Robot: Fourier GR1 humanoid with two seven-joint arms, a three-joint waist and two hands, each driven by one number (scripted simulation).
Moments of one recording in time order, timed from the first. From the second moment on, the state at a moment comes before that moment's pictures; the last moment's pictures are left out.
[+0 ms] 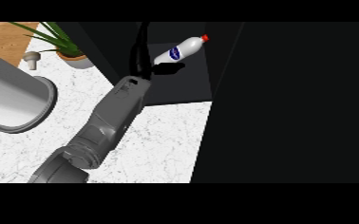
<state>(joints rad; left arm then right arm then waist) -1.10 0.01 -0.09 -0.10 0.18 0.72 -0.55 0.16 -0.44 0.78 -2.47 0.06 -0.47 0.12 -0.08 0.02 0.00</state>
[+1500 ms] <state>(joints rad) -0.78 0.00 -0.22 -0.68 0.48 0.05 -0.58 0.18 -0.52 0.74 -2.49 0.06 -0.53 0.15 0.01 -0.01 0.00</state>
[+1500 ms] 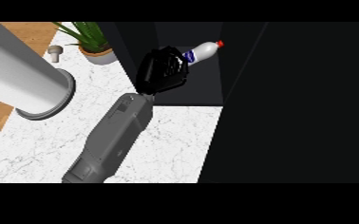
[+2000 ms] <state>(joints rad) -0.37 0.07 -0.32 -1.17 0.51 0.05 -0.48 0.14 -0.56 0.77 -2.48 0.05 -0.49 0.17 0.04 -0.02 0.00</state>
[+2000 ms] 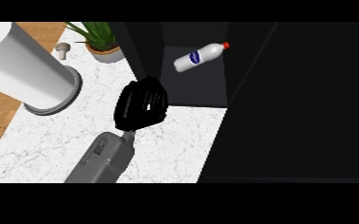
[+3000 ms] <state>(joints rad) 0.36 0.39 -0.26 -1.94 0.61 -0.02 -0.44 -0.23 -0.34 0.86 -2.43 0.09 -0.40 0.53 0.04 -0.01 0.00</state>
